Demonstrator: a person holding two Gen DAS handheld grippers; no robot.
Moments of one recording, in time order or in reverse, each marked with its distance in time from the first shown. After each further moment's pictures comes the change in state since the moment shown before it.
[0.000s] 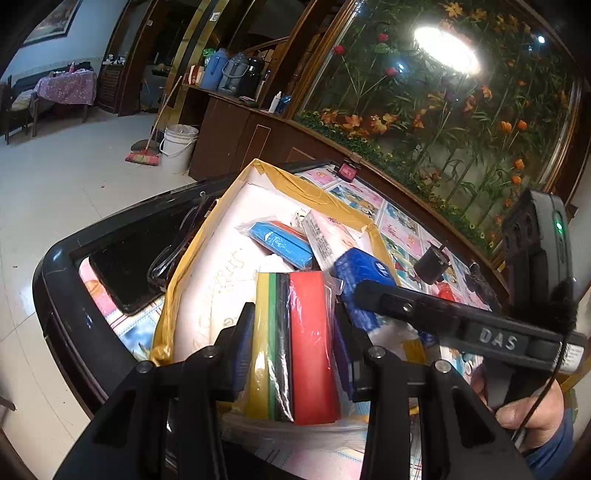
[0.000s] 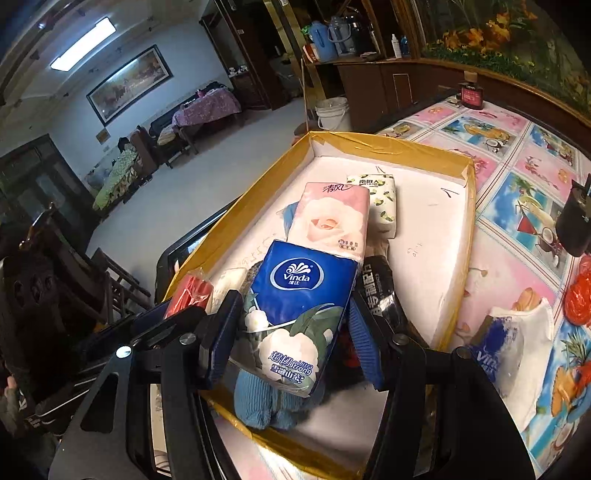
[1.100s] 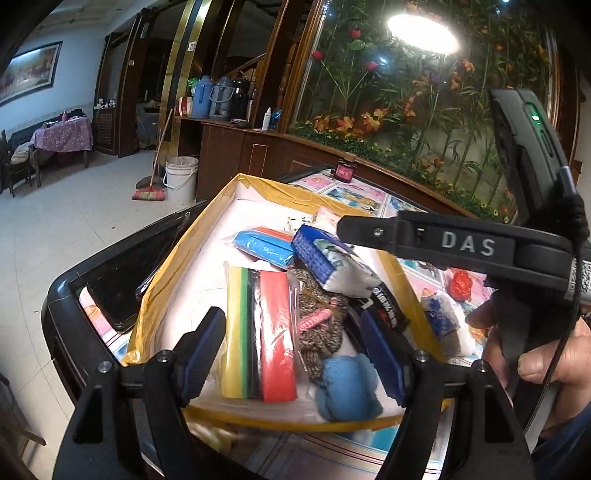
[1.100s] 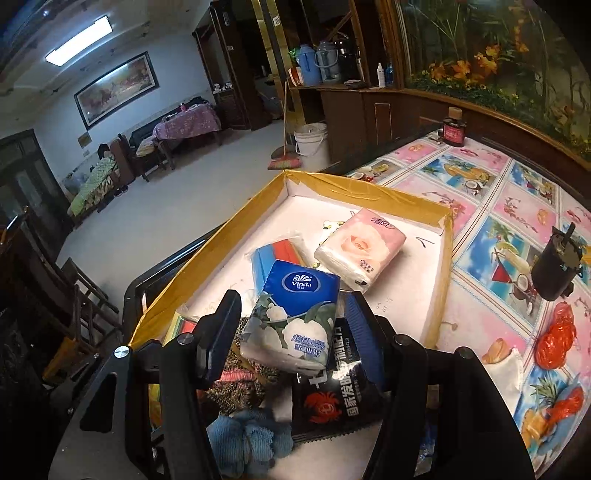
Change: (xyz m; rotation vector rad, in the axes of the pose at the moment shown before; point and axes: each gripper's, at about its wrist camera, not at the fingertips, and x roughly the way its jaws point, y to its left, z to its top) left arm -0.001 -0.026 -0.014 0.160 -0.061 0.098; right arm -0.008 0.003 0.023 -0.055 -0.116 -0.128
